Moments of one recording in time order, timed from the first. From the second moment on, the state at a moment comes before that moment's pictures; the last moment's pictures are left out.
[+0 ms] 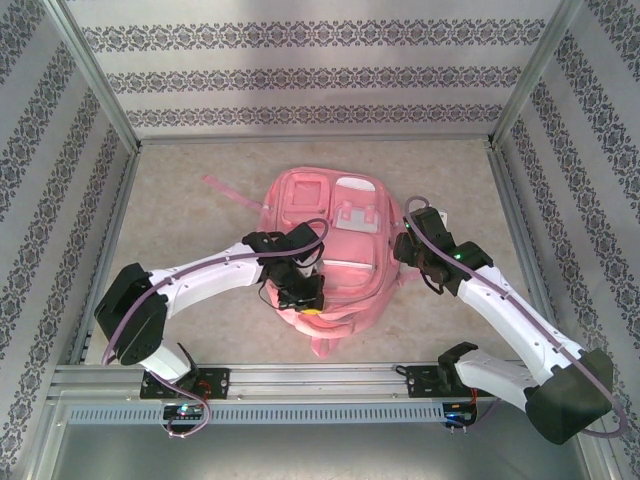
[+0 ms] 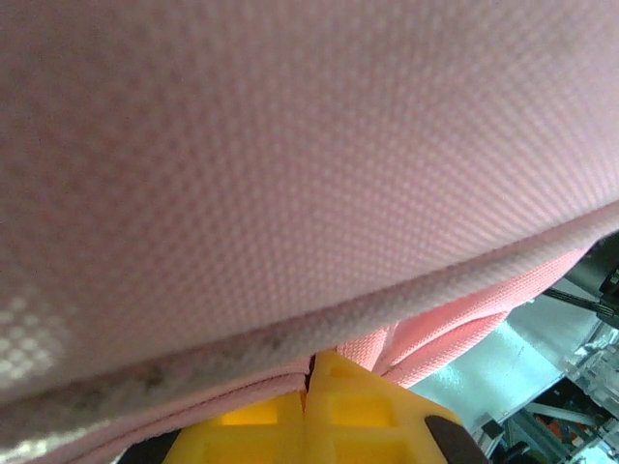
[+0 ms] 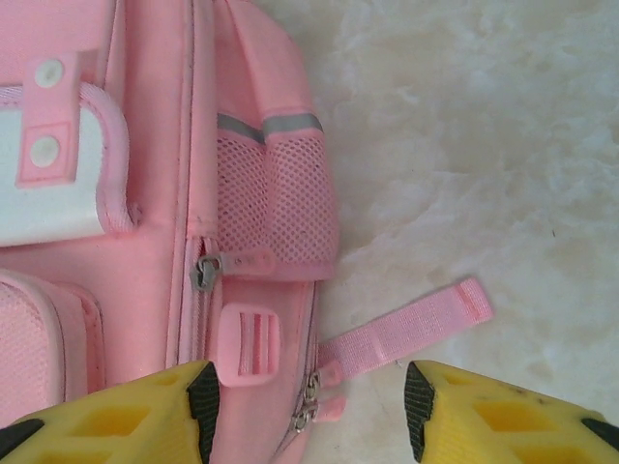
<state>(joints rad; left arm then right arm) -0.83 1.57 1.12 -0.83 0.50 -0.84 0.45 1.05 0.86 -0.75 0.27 0.60</state>
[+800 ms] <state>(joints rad) -0.50 1.27 1.17 -0.63 -0.09 -0.42 0.42 0.94 0.90 -0.56 0.20 0.31</state>
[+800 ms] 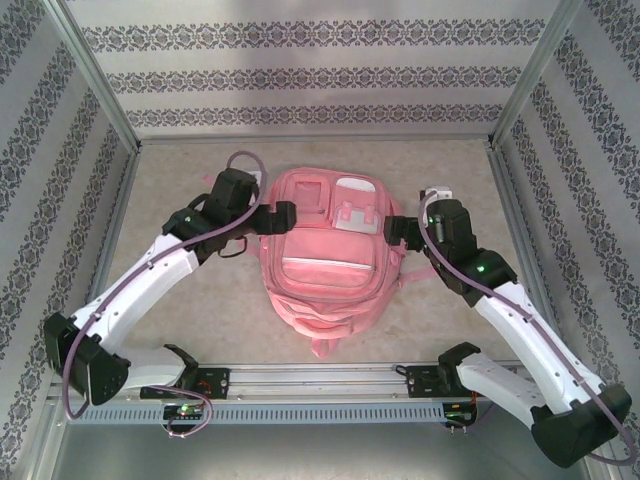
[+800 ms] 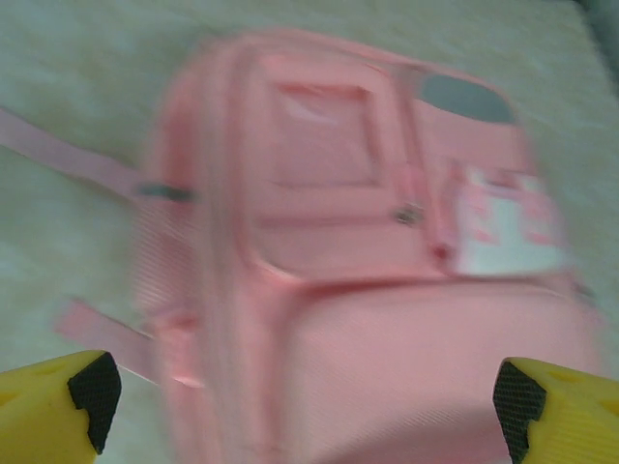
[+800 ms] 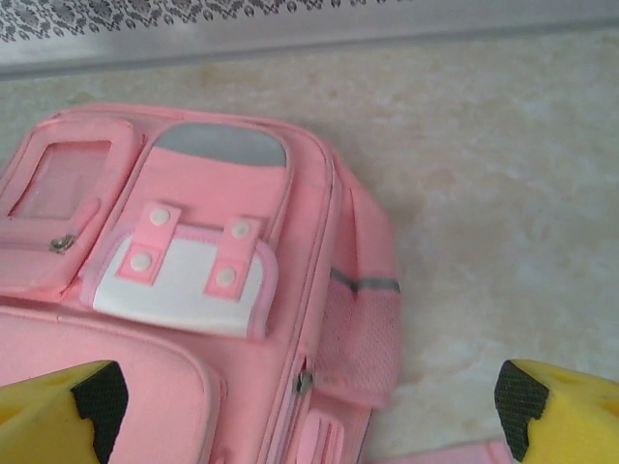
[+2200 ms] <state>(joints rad) 0.04 1.34 0.40 0.45 -0.12 -0.11 -0.06 1.11 0.31 0.32 0.09 0.08</state>
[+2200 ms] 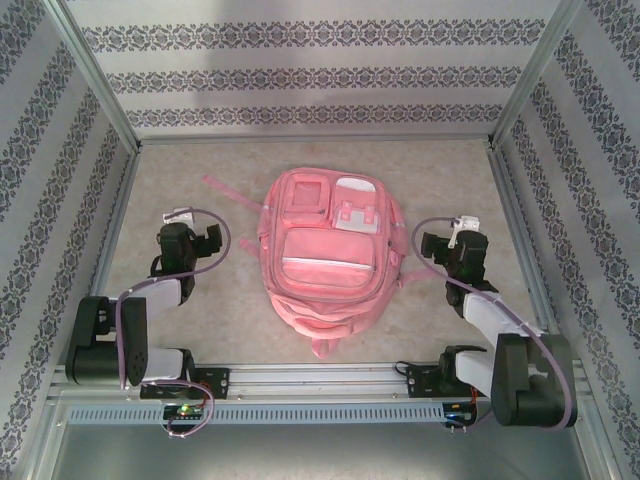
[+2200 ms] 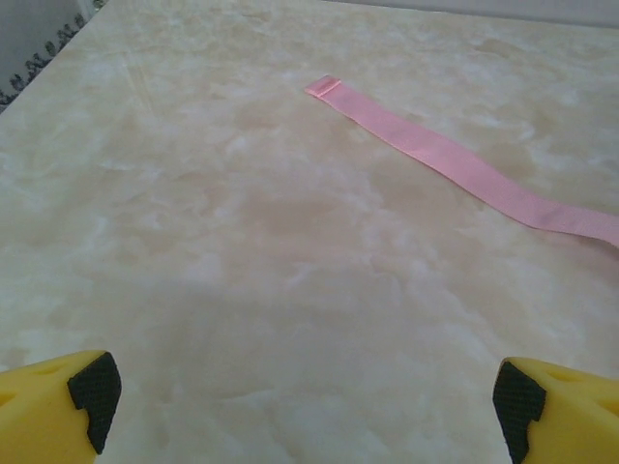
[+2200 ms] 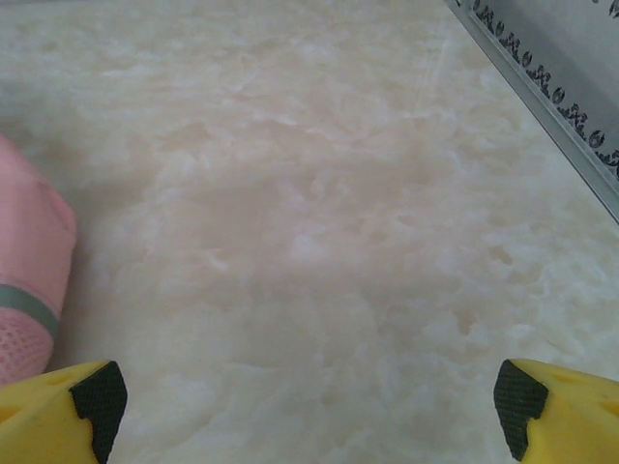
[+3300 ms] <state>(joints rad) 0.02 1.57 0.41 0.76 0.01 -0.01 0.01 1.53 0.38 0.84 -0.01 0.03</state>
